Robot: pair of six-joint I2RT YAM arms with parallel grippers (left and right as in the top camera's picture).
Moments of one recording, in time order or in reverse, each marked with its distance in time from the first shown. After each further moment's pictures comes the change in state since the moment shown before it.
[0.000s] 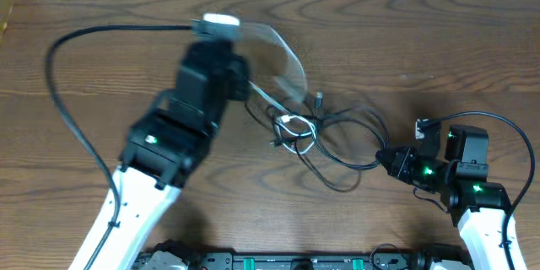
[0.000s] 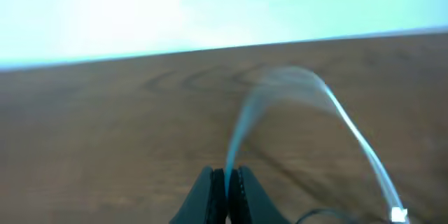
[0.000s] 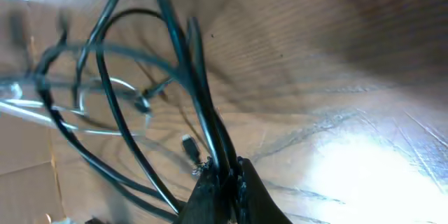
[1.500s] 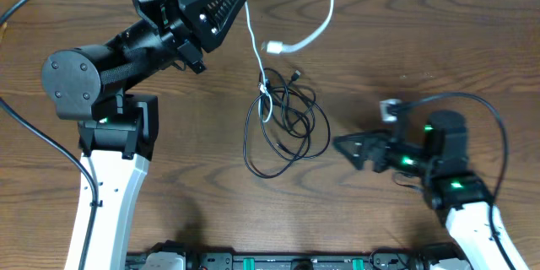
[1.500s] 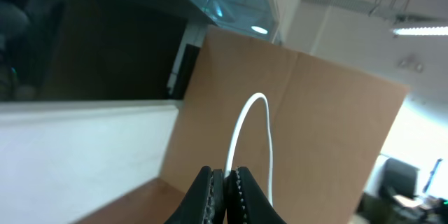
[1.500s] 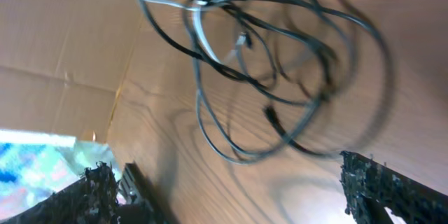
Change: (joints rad) left arm 0.334 0.038 -0.001 1.237 1.276 -0.668; right arm 0.282 0.060 0.005 0.458 -0.176 0.051
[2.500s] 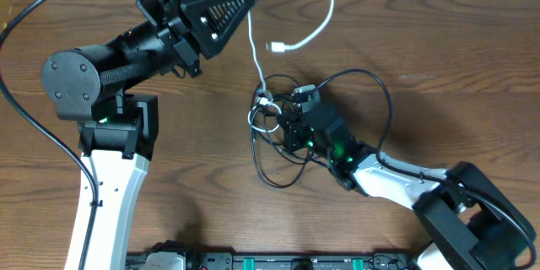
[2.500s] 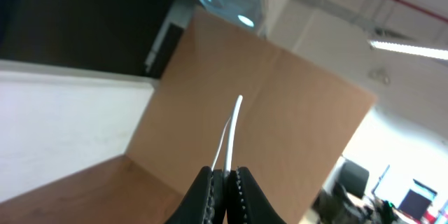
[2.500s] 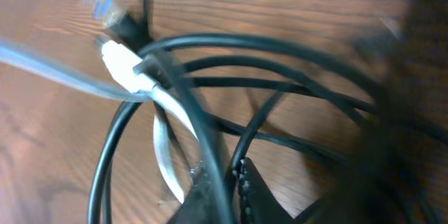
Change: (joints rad) left arm 0.000 0.000 0.000 0.007 0.074 -0.154; right arm 0.503 0.678 0.176 0.578 0.710 0.030
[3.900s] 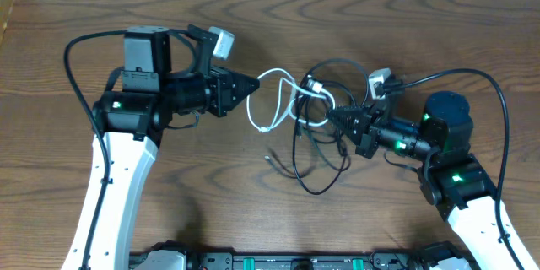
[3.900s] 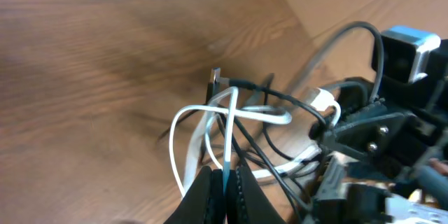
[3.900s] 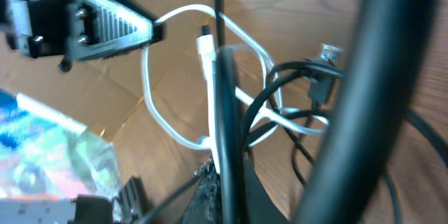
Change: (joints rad) left arm -0.013 0.069 -0.037 -1.371 -0.173 1.056; right arm -0.426 -0.691 0.013 -0.532 -0.705 -0.122
